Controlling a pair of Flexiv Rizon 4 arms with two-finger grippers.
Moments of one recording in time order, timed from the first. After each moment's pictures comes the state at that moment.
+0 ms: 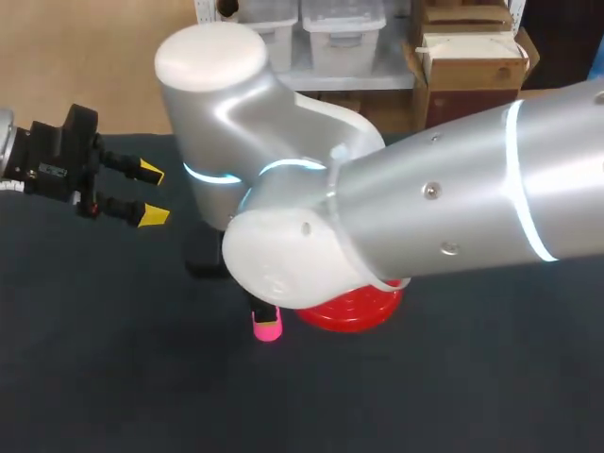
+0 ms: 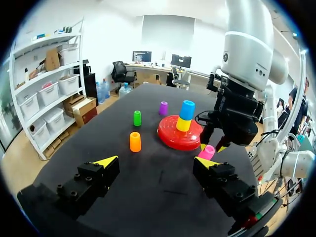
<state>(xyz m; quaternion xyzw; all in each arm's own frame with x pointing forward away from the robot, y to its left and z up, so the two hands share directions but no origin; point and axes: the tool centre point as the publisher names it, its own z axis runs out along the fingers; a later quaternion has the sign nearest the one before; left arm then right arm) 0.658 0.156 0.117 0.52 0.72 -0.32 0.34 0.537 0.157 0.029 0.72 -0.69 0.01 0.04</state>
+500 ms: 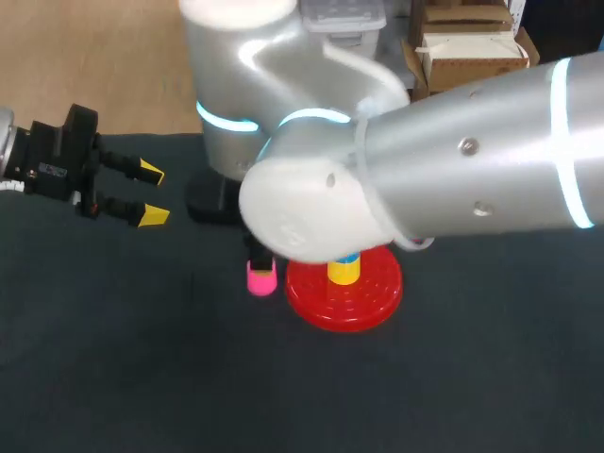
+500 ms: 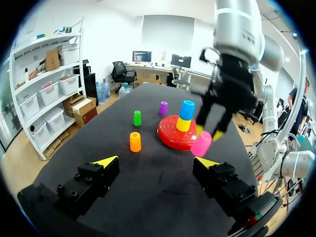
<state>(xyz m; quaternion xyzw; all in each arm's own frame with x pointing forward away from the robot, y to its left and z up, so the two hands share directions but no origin) 0.658 0.156 0.117 0.52 0.72 -0.32 0.34 0.582 0.158 0.085 0.69 -0.73 0.00 -0.02</state>
